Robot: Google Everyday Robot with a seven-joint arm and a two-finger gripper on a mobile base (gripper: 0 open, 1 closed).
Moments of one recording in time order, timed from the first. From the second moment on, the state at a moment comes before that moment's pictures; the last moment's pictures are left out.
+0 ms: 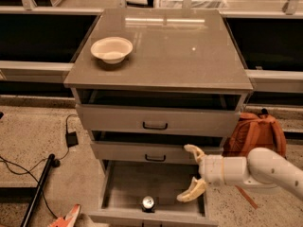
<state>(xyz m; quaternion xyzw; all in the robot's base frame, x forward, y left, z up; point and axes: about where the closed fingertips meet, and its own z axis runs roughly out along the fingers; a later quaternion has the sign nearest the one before) 0.458 -0.106 0.582 -0.53 0.66 0.31 0.43</state>
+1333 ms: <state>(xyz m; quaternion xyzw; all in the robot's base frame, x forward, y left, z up) 0.441 -0.041 0.447 -0.60 0.63 0.22 0.44</state>
